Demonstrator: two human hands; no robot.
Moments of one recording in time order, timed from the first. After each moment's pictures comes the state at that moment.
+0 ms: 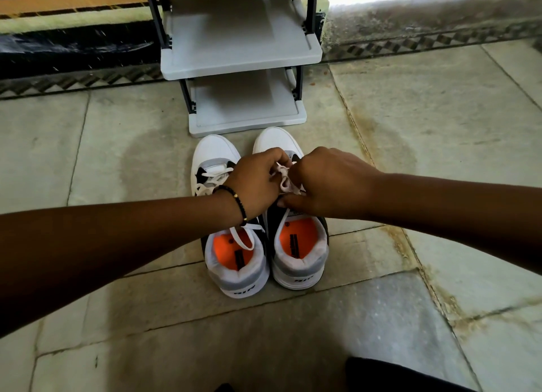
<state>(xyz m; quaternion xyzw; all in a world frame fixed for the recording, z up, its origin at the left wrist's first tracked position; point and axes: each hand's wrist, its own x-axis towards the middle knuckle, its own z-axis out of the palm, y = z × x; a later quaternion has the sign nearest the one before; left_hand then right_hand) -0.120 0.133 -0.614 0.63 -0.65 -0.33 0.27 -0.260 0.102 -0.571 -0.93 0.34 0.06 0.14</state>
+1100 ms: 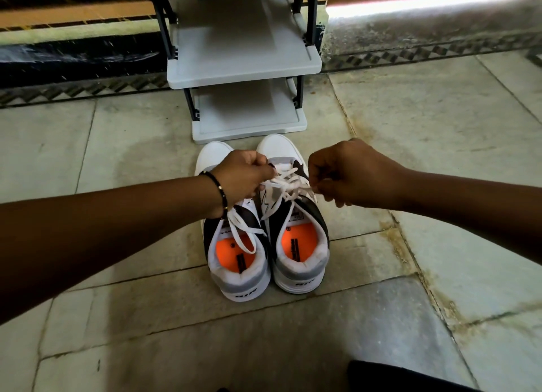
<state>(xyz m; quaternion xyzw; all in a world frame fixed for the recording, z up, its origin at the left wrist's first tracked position) -0.099 0.125 -0.601 0.66 -0.45 -0.52 0.31 -0.289 0.089 -0.561 -0.86 0.39 -0.03 0.32</state>
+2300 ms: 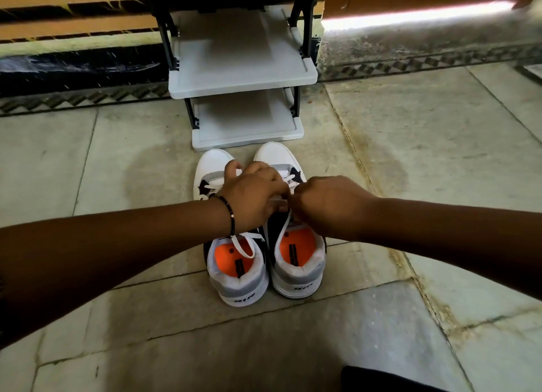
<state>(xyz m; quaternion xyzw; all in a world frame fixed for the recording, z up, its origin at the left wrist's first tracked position) -0.106 0.134 -0.612 0.59 -0.80 -0.14 0.01 -0.269 0.111 -0.583 -0.95 0.28 0.13 0.03</state>
